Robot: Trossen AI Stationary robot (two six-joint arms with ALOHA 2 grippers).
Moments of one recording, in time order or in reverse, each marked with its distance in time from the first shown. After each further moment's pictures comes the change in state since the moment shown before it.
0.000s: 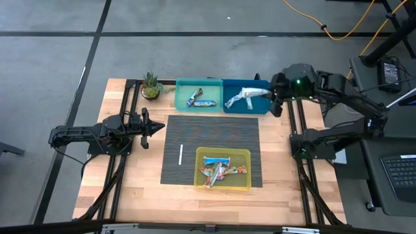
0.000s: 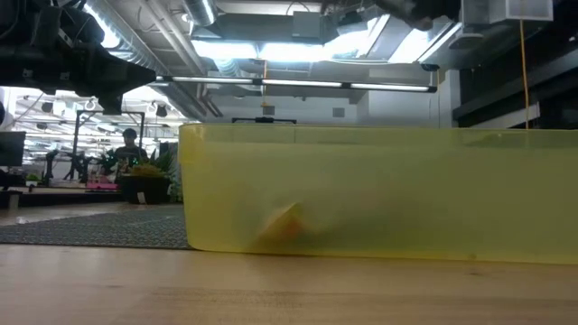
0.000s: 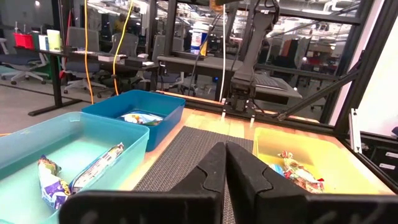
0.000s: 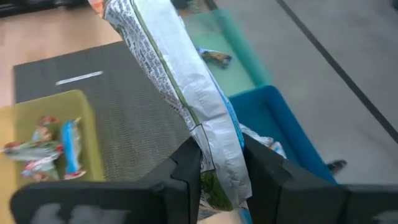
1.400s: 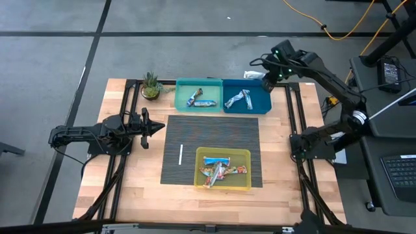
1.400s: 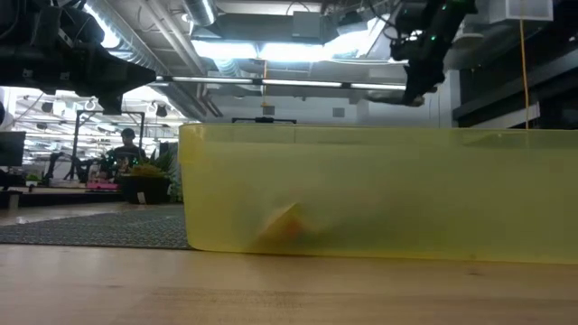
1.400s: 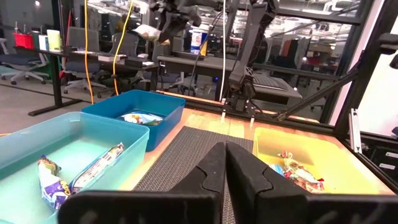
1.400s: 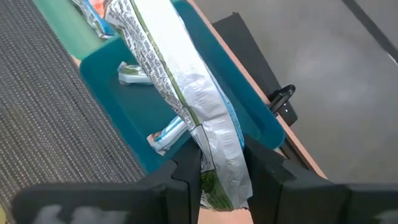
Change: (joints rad) left arm 0.000 0.000 0.000 0.000 0.000 0.000; right arm -0.543 0.291 -0.028 0.011 -0.147 -0.235
